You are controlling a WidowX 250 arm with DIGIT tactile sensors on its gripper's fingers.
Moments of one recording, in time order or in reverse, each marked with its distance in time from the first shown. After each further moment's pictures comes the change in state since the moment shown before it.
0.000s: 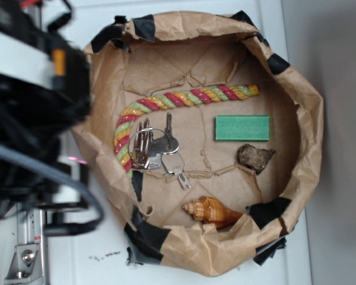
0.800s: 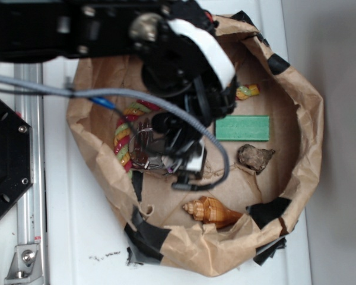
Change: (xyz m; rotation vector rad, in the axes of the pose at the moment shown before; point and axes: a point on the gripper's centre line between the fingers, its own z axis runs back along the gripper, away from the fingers) arm 0.046 0.042 -0.130 -0.050 0.007 -0.168
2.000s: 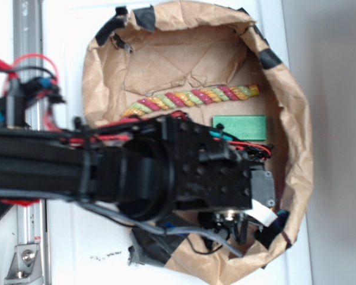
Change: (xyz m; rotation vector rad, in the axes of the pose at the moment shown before) arm 0.023 -0.084 -0.088 0.016 0.115 -0.239
